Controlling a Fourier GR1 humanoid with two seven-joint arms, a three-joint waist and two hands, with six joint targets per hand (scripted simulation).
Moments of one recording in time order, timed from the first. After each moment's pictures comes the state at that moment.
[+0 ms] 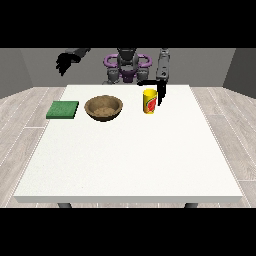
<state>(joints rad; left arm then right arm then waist) -0.36 0.05 0.08 -1.07 0.01 0.11 -0.40 -0.13 -0.17 -0.20 -1.67 -0.24 0.13 0.00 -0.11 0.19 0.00</state>
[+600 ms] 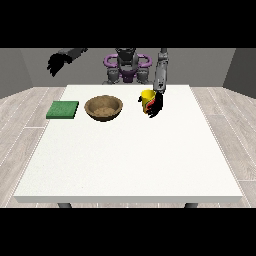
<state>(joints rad) -0.48 0.07 0.17 -0.76 -0.01 0.19 -0.64 -0.18 -0.24 -0.26 -1.65 -0.31 0.21 -0.01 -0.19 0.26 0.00</state>
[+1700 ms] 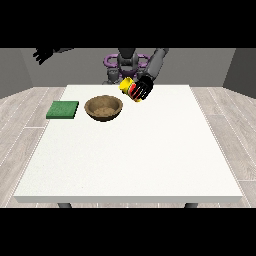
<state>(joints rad) -0.71 0.09 -0.20 -0.54 -0.62 0.67 -0.14 -0.21 -0.37 -0.37 -1.38 -0.42 0.32 0.08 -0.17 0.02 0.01</state>
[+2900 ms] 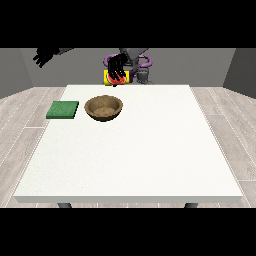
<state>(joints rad) -1.04 0.00 -0.74 -0.50 -1.23 0.21 0.60 -0.28 -0.37 -0.36 -1.11 -0.37 0.36 0.00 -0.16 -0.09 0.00</state>
